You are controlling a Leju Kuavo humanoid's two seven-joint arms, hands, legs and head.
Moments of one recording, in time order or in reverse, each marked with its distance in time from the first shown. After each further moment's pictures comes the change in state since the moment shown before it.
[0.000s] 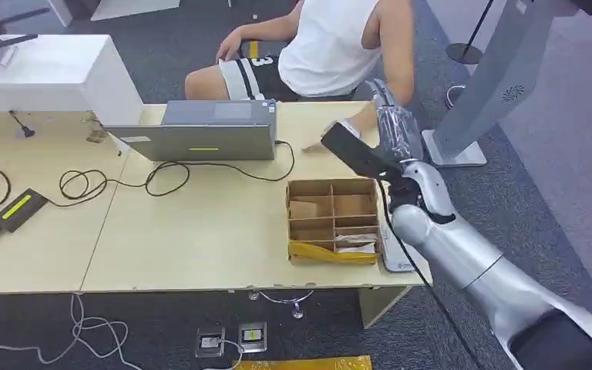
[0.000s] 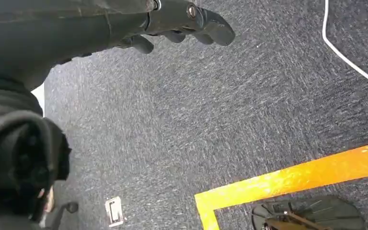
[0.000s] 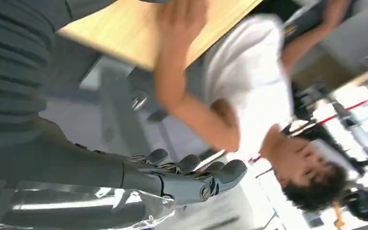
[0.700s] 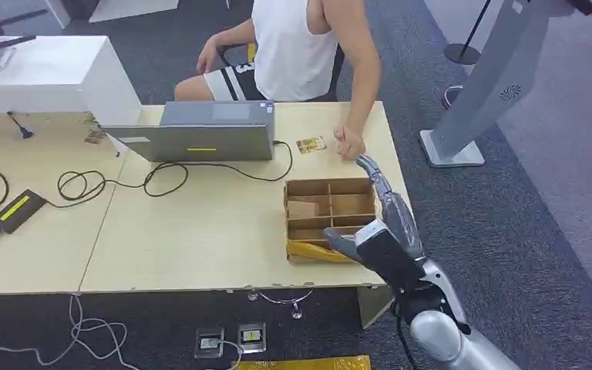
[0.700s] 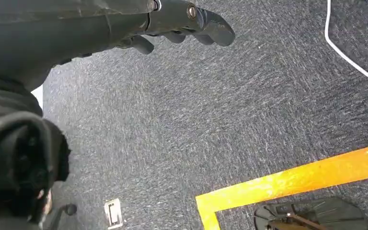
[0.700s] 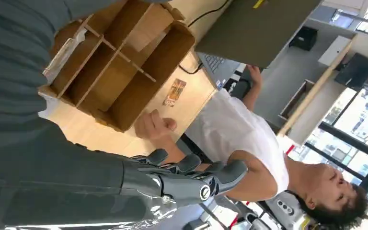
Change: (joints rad) left arm 0.015 0.003 0.000 0.000 0.001 0.011 -0.021; right arm 0.505 -0.111 -0.173 -0.562 -0.075 0.032 -0.118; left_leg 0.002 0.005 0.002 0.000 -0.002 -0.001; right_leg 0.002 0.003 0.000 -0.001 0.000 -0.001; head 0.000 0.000
